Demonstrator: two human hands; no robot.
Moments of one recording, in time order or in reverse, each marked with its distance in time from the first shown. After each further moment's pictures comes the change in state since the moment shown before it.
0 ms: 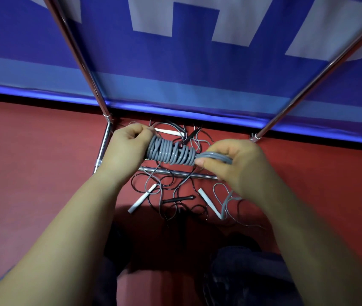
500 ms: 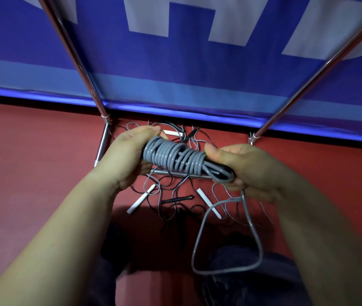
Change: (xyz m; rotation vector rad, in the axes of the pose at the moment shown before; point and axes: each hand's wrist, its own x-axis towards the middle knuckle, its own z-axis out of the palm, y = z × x) left_hand -0.008 0.010 0.004 -0.451 -0.344 -0.176; right_hand 0.003 -0.002 -0.017 0.536 -0.393 0.306
